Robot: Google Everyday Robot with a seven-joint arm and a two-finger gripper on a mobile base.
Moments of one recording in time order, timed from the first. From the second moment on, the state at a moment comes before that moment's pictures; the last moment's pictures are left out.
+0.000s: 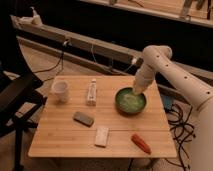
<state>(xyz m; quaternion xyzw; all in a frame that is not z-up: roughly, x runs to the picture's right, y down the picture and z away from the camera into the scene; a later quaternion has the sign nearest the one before) 0.187 0.017 0.814 -0.29 -0.17 -0.16 0.93</state>
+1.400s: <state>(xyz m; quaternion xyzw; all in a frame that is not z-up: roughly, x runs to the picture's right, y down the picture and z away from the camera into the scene) -0.003 0.044 0.763 -0.21 -0.35 -0.31 0.86</state>
